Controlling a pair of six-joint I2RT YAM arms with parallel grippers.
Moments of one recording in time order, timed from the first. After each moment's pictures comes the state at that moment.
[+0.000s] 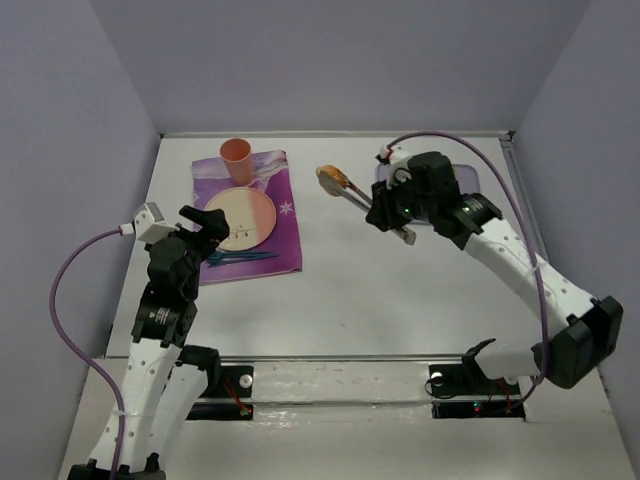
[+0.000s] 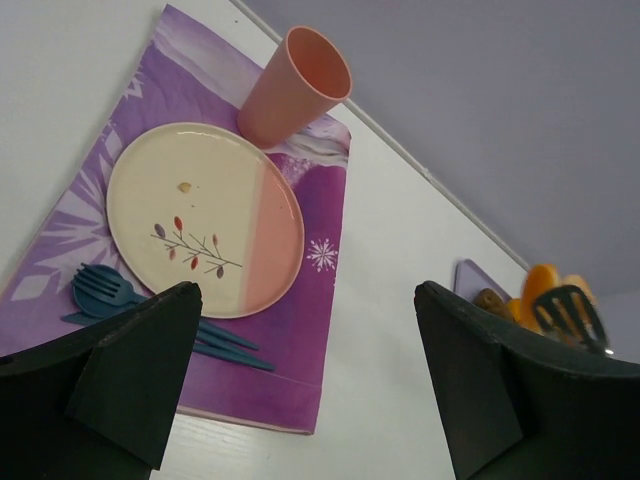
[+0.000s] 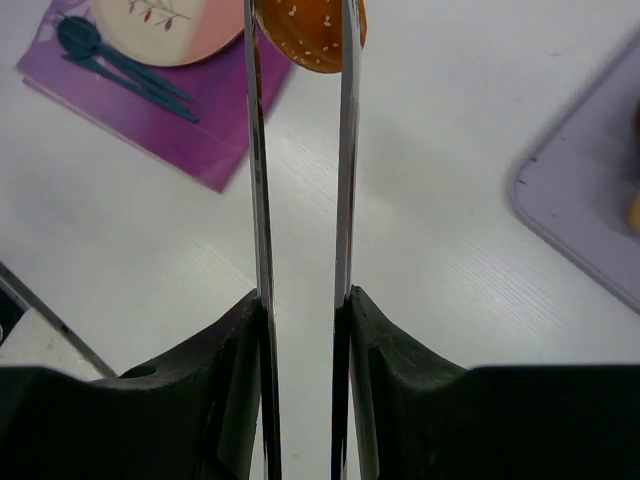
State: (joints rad) left arm -0.17 0.56 0.62 -0.24 -0.30 -0.74; right arm 0.51 1.29 1.28 -0.58 -0.16 0.09
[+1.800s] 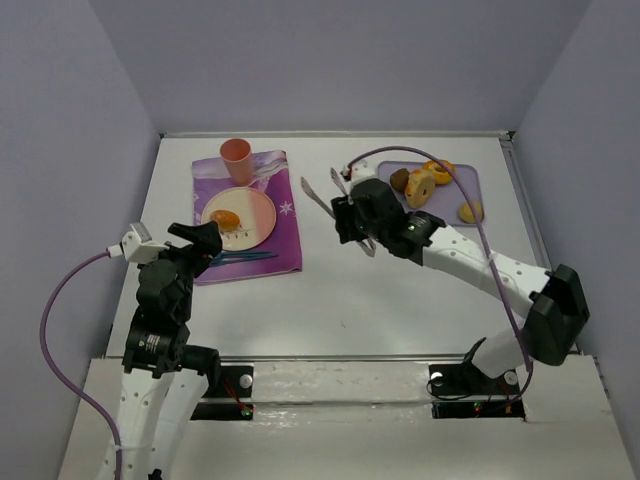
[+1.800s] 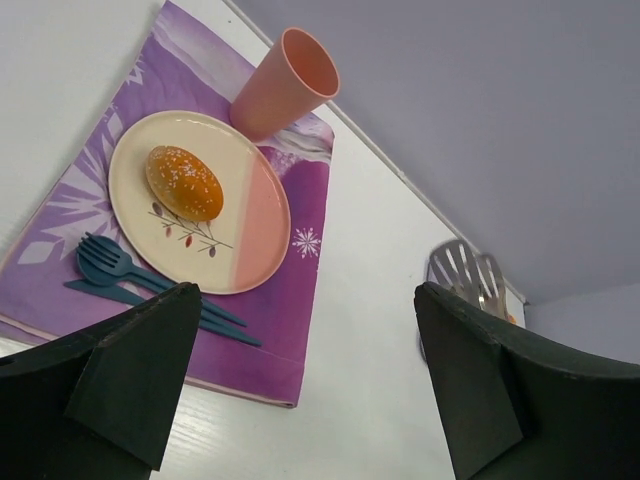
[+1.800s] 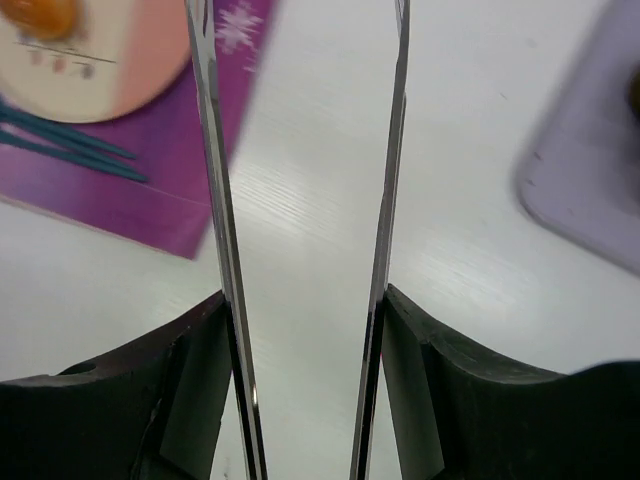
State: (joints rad) left arm -0.17 0.38 0.62 -0.40 -0.30 -0.81; right arm 0.85 1.55 1.32 -0.36 0.26 0.25
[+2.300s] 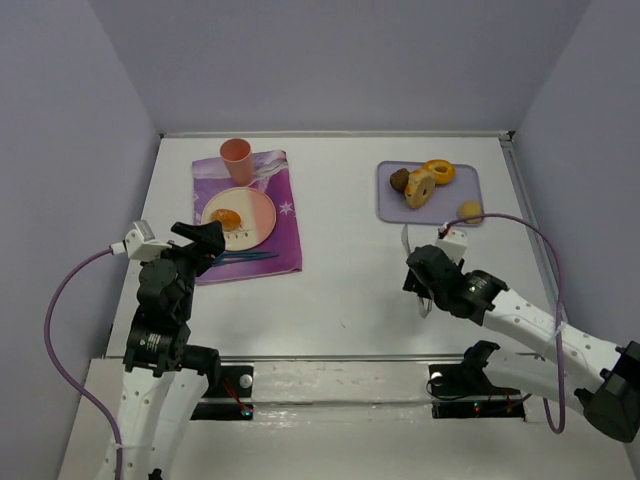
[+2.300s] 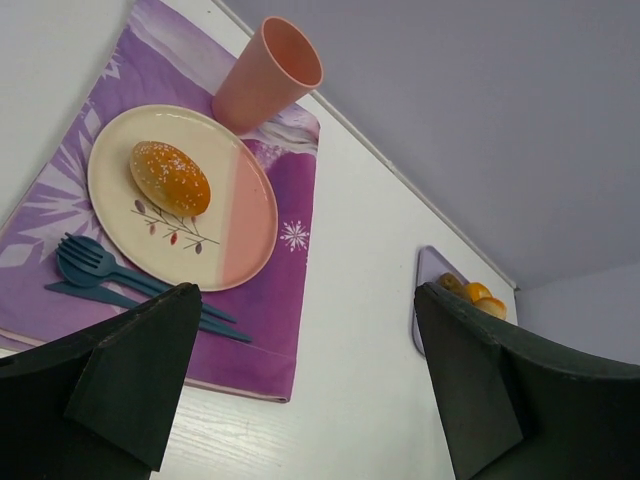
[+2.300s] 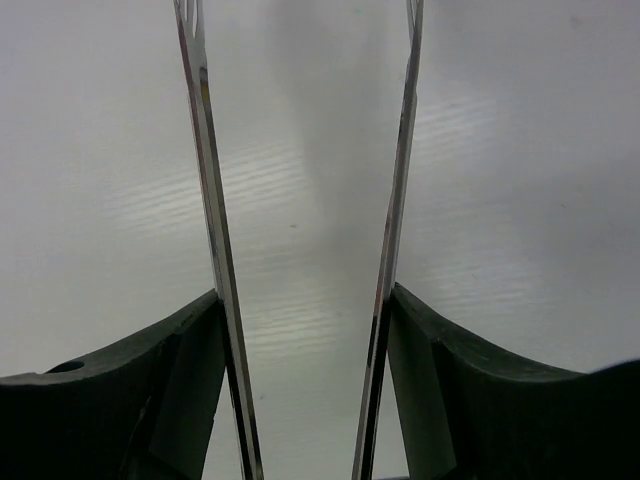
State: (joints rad) left arm -0.17 0.39 0.61 -0.37 -0.26 -0.81; right arm 0.77 0.95 0.69 -0.64 0.56 0.82
